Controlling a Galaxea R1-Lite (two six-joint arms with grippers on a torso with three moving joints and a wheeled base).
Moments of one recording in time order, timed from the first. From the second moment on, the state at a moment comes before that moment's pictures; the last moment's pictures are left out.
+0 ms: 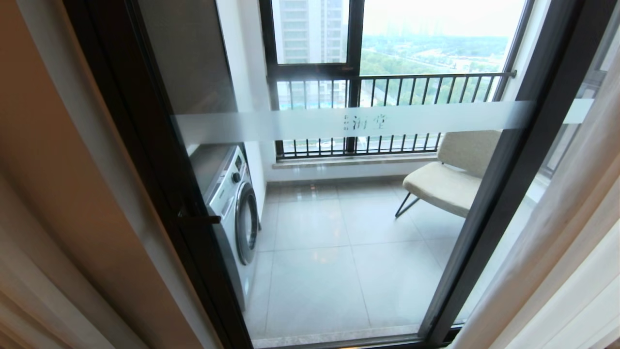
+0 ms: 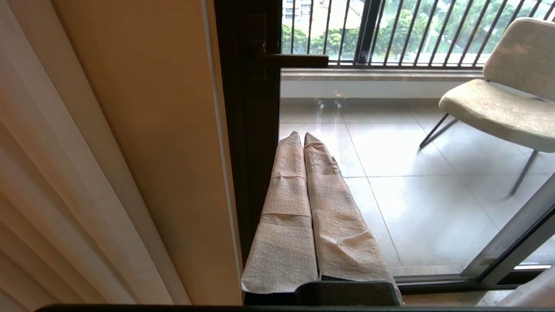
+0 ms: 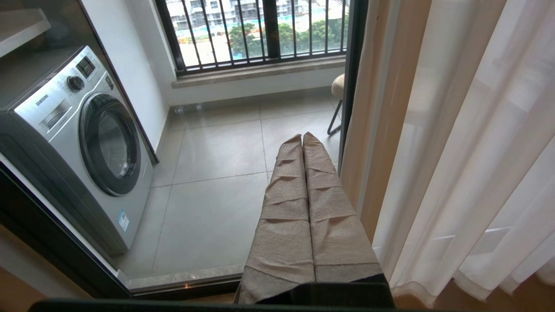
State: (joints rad) left arm 0.00 0.00 0.00 0.00 0.01 -0.05; right arm 0.00 0.00 0.00 -0.01 -0.04 0.08
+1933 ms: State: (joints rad) left arm 0.00 0.00 0.00 0.00 0.01 -0.05; right arm 0.00 0.00 0.00 -0.01 -0.04 0.08
